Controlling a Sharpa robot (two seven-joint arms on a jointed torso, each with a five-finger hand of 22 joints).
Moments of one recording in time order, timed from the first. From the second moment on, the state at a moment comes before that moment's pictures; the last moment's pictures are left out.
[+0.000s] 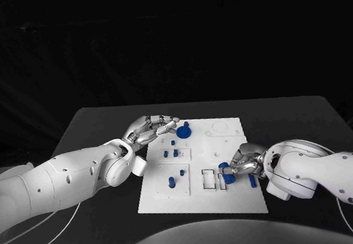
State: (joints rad) left arm 0.98 -0.77 -0.16 1.28 -0.30 -0.10 0.60; left_hand 1.41 0.20 -0.29 0.29 0.32 0.74 0.16 0.15 0.21 0.26 0.18 0.68 0.06 0.34 0.21 0.51 0.07 0.15 0.44 0.29 0.09 0.79; right arm 0.97 -0.82 -0.10 1.68 -1.04 -0.19 -0.57; right_hand 1.01 -0.09 0.18 0.23 0.78 1.07 0.02 0.22 0.85 1.46 -0.05 1.57 1.31 1.46 -0.11 1.52 1.31 0.01 1.46 0.00 1.54 1.31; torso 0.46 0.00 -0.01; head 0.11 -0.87
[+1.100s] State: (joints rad) left arm 0.98 -0.76 -0.16 1.27 -0.30 -0.09 0.59; left_hand 1.41 0.20 -0.29 0.29 0.32 0.74 0.16 0.15 0.21 0.26 0.18 0.68 0.06 0.35 0.22 0.51 0.07 0.15 0.45 0.29 0.09 0.79; right arm 0.94 -0.71 -0.09 1.60 -0.99 -0.19 -0.56; right_hand 0.93 -0.06 0.26 0.16 0.48 1.03 0.04 0.16 0.89 1.47 -0.03 1.57 1.31 1.47 -0.10 1.52 1.31 0.01 1.46 0.01 1.51 1.31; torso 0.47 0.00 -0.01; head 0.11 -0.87
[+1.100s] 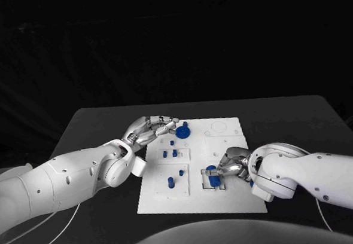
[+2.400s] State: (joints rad) left arm 0.98 -0.76 -0.16 1.27 -0.30 -0.08 0.57; left_hand 1.43 0.21 -0.29 0.29 0.32 0.74 0.16 0.16 0.21 0.26 0.18 0.67 0.06 0.35 0.22 0.51 0.07 0.15 0.46 0.29 0.09 0.79; right arm 0.94 -0.71 -0.09 1.60 -1.00 -0.16 -0.56; right_hand 0.81 0.01 0.15 0.28 0.13 1.03 0.05 0.13 0.88 1.47 -0.03 1.57 1.31 1.47 -0.09 1.52 1.31 0.01 1.46 0.02 1.48 1.31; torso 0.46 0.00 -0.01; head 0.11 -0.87
